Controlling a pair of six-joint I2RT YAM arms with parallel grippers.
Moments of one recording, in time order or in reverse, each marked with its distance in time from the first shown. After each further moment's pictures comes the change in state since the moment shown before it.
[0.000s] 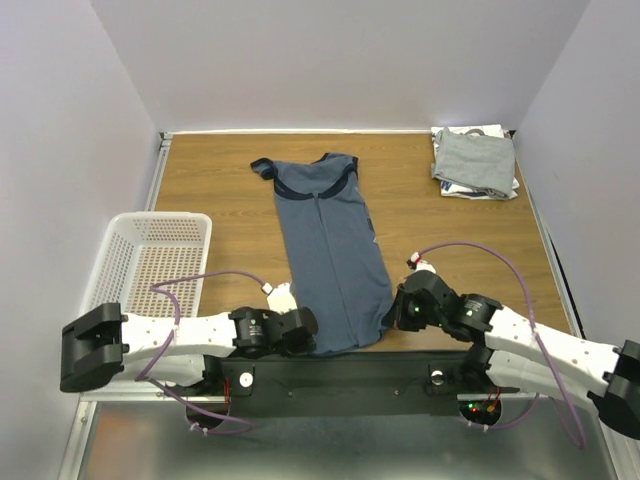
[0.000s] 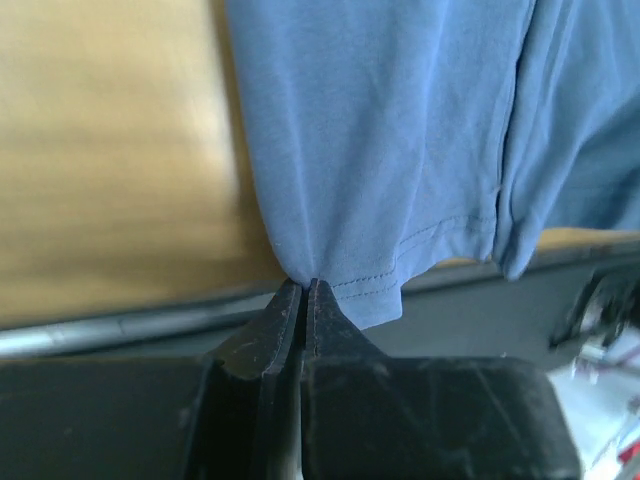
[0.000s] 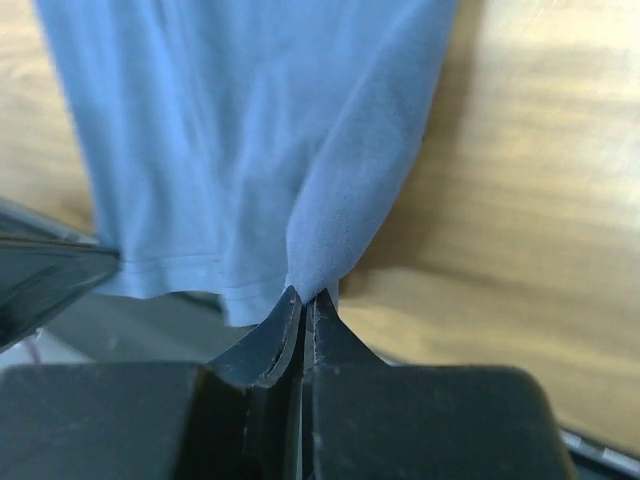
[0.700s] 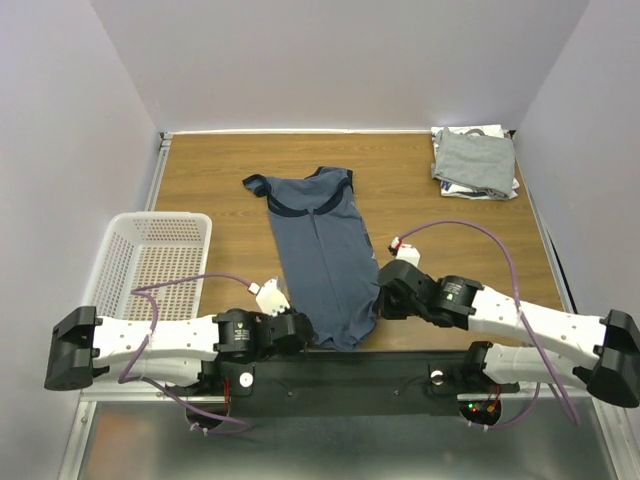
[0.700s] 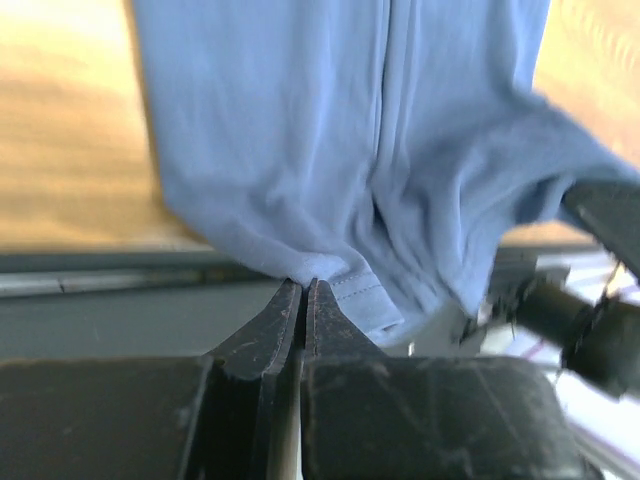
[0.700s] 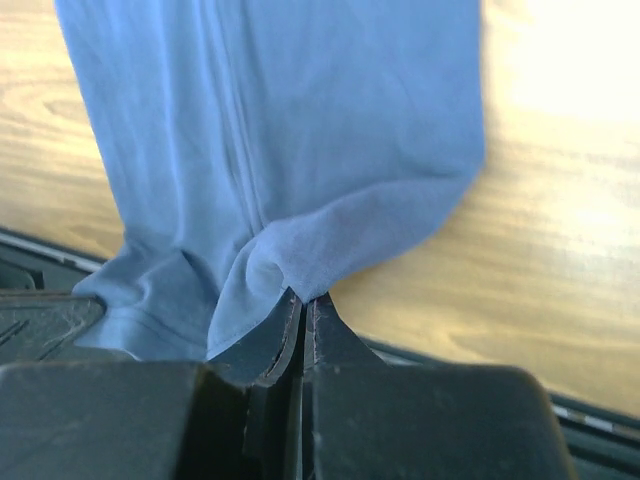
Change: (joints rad) left arm -0.182 -0.134 0.072 -0.155 -0.185 -0.250; right arm 0.164 0.137 0.273 -0.198 0.203 0.016
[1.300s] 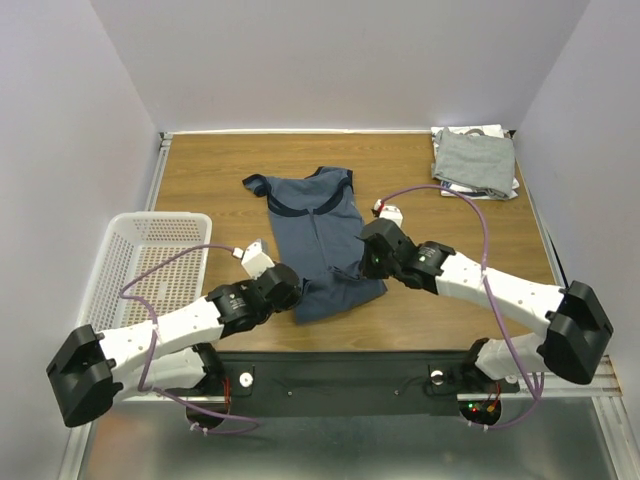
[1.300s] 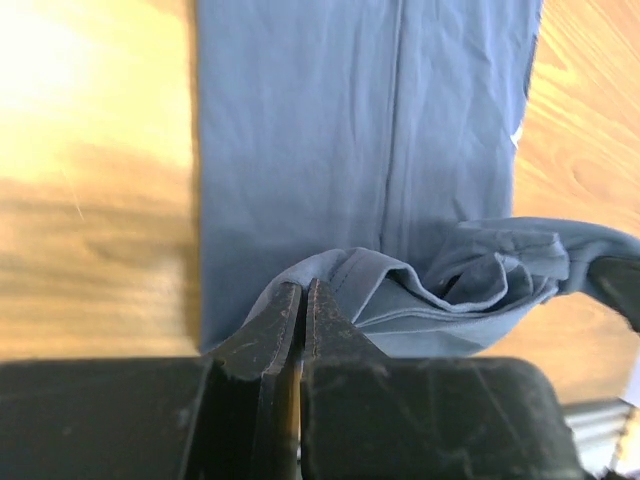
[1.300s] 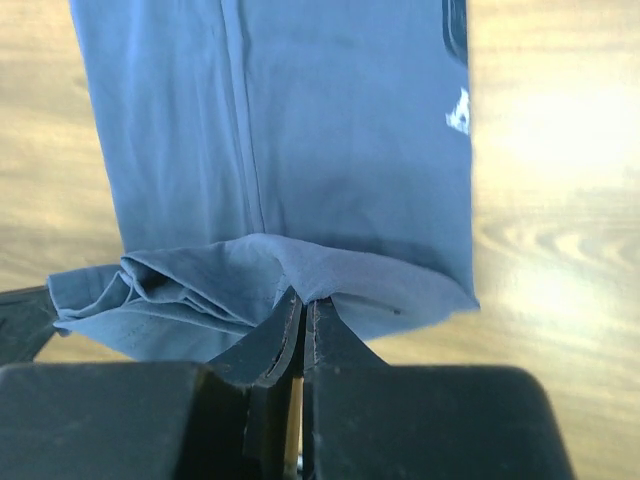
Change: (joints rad) left arm 0.449 0.024 0.001 0.172 -0.011 0.403; right arm -0.176 0.285 0.217 0.157 0.040 -0.211
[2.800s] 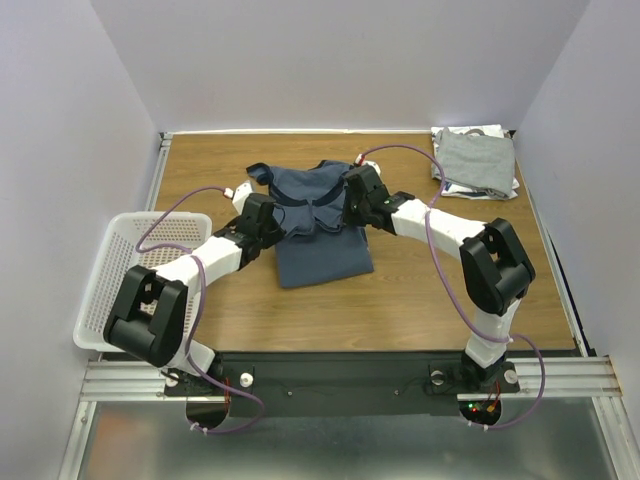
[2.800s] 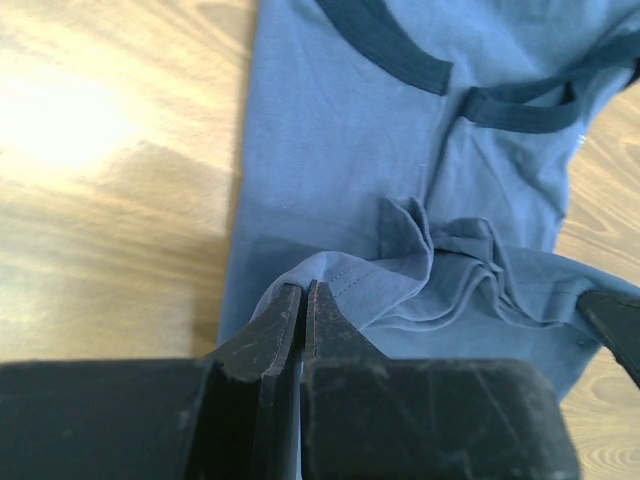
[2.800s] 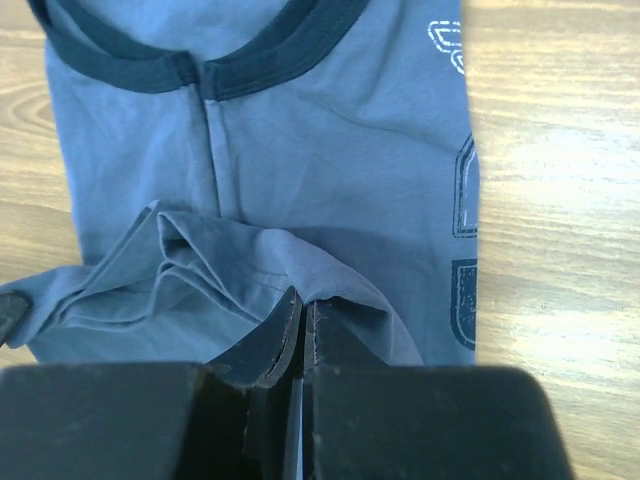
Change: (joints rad) left arm 0.553 0.485 0.259 0.336 0.231 0.459; right arm -0.251 0.549 0.408 0.216 -0.141 -0.161
